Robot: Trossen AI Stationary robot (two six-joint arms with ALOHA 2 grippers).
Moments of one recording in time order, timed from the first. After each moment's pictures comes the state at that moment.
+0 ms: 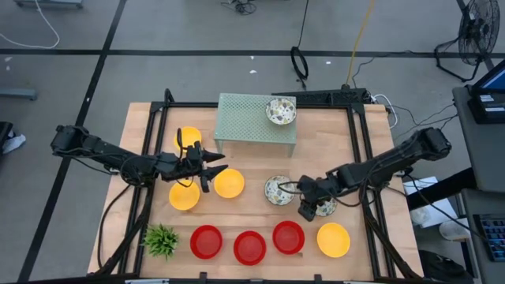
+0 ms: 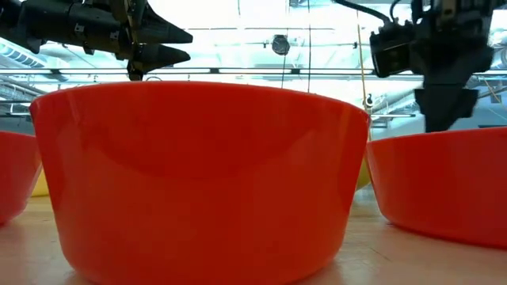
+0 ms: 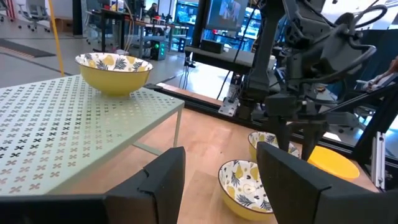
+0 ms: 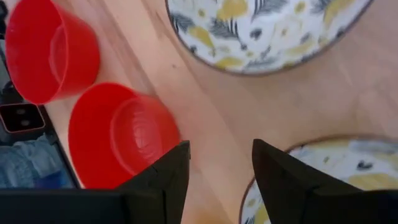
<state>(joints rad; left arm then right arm) -0.18 1.06 0.35 0.68 -0.42 -0.24 0.34 1.32 0.77 -0.48 -0.08 1.03</state>
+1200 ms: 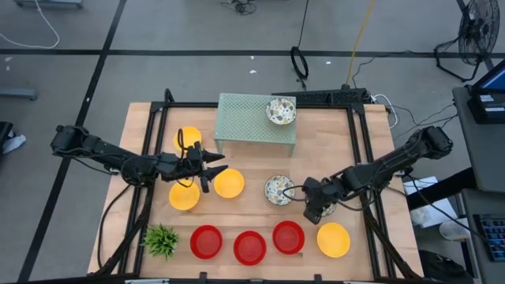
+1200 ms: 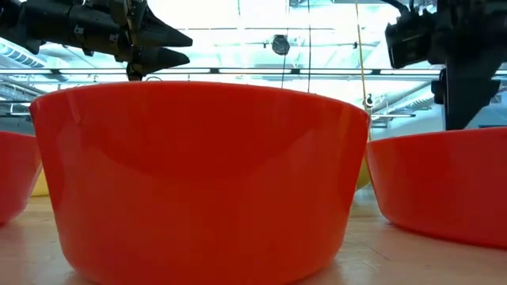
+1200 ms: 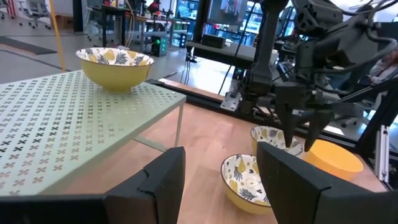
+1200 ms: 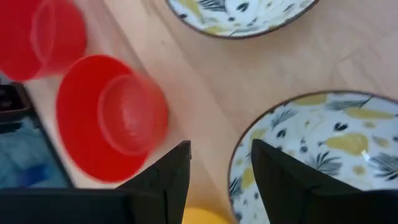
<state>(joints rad) -0.18 1.06 0.35 0.66 -0.42 -0.24 0.41 1.30 0.80 -0.62 -0.02 1.05</state>
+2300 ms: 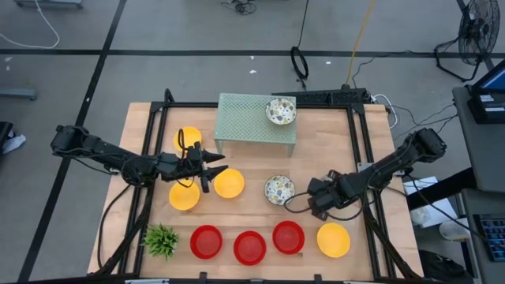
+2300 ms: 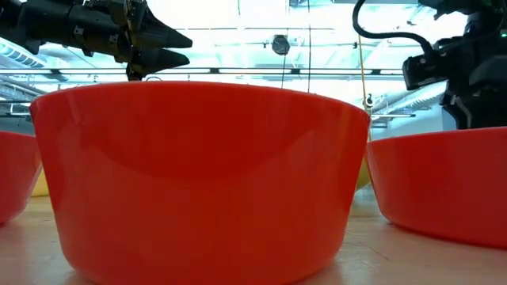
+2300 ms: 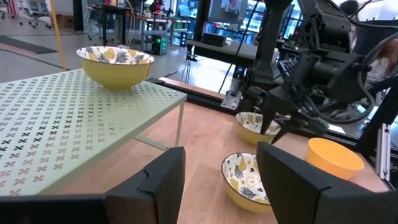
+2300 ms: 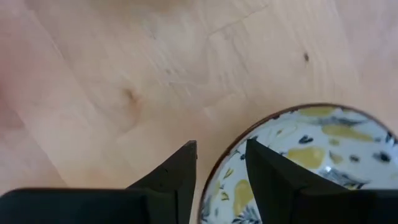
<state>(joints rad) -0.18 1.06 0.35 0.65 -0.42 -0.24 0.46 1.39 0.80 -0.92 0.18 0.93</state>
